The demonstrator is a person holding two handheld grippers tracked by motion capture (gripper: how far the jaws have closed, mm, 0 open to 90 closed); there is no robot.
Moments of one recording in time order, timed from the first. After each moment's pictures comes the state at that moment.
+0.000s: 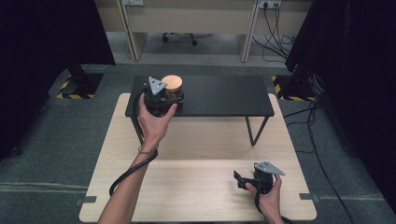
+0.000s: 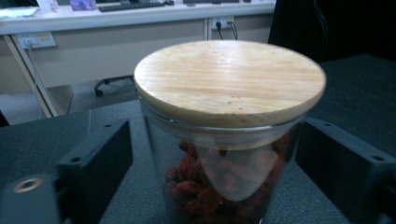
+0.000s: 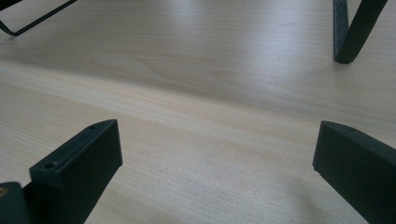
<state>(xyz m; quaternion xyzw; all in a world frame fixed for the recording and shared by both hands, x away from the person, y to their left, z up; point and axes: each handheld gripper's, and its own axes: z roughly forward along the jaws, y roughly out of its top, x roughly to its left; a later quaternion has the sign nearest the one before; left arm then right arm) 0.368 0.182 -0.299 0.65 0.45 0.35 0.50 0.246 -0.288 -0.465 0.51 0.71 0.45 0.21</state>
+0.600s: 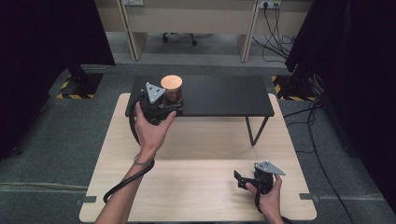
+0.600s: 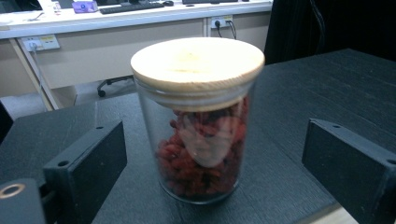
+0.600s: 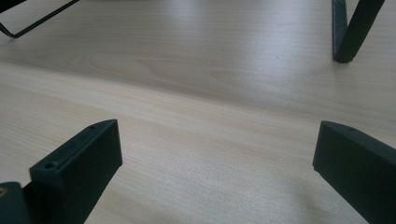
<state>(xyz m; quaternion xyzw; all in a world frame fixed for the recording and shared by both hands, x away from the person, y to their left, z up) 0.337 0.181 -0.290 0.66 0.45 0.35 0.49 0.246 -0.289 -0.465 0.51 0.71 0.45 0.20</state>
